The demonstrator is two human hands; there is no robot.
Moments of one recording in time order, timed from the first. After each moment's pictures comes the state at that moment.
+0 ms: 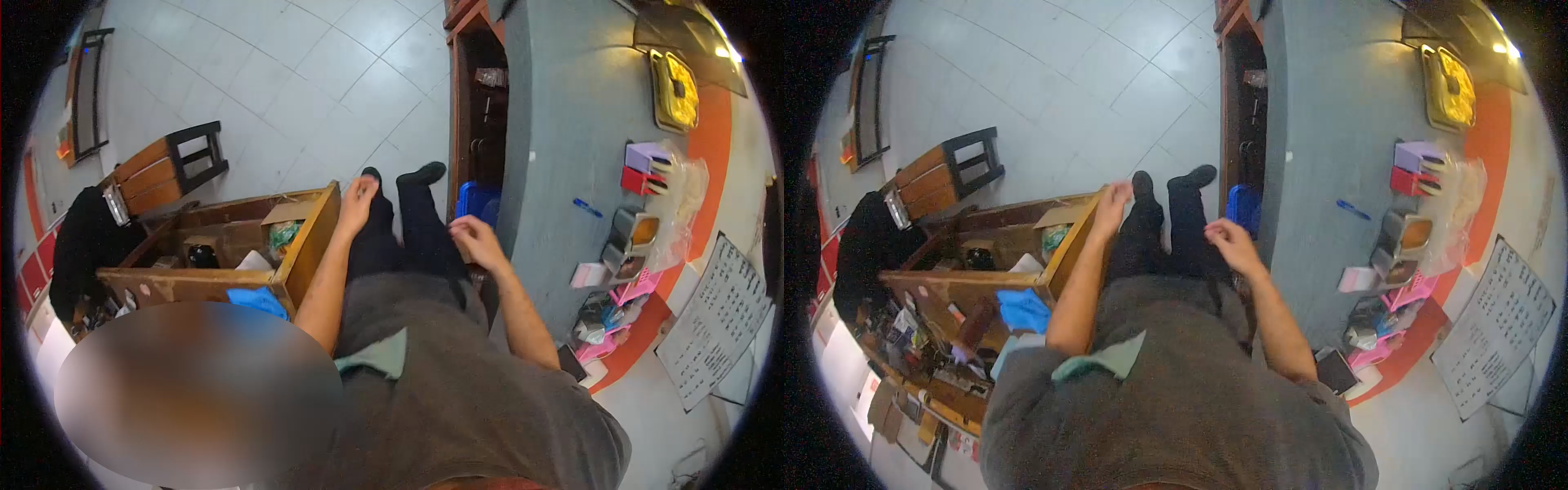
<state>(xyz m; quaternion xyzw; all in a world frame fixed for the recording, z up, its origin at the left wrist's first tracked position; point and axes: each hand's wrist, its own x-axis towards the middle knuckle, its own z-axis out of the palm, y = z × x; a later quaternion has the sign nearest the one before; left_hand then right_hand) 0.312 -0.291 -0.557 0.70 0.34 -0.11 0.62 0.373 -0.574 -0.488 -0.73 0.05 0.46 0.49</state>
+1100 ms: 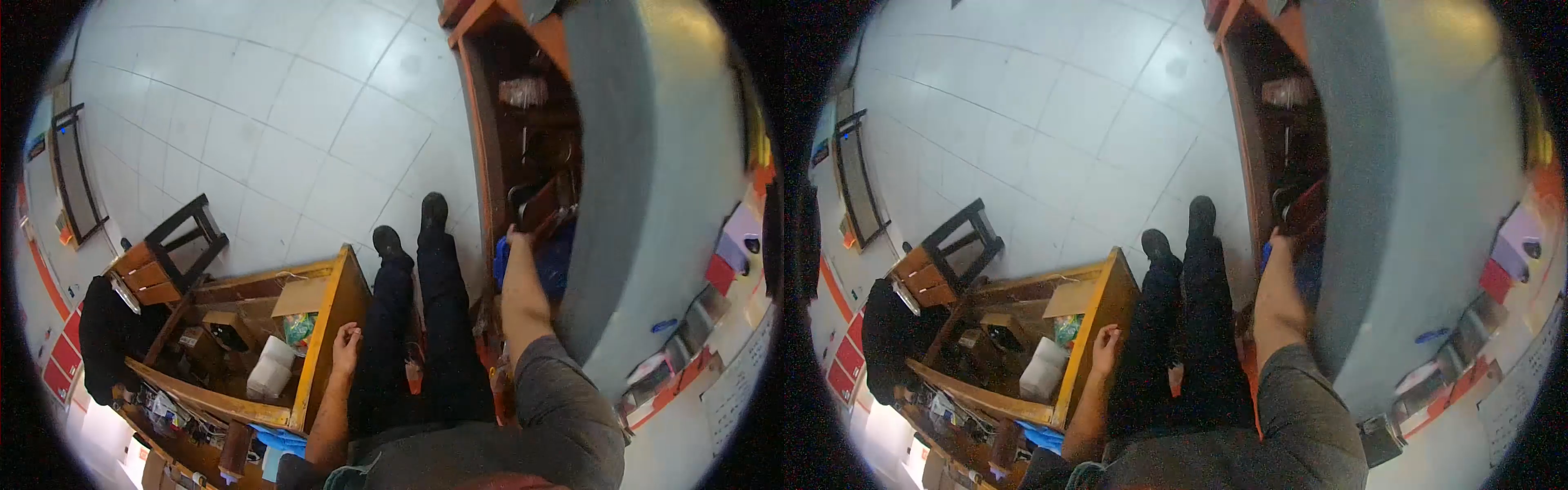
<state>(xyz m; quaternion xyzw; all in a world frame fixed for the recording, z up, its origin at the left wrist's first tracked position) 0.199 -0.257 -0.679 0.58 0.53 -0.28 0.55 0.443 -0.678 -0.934 -0.12 0.83 -0.19 0.51</state>
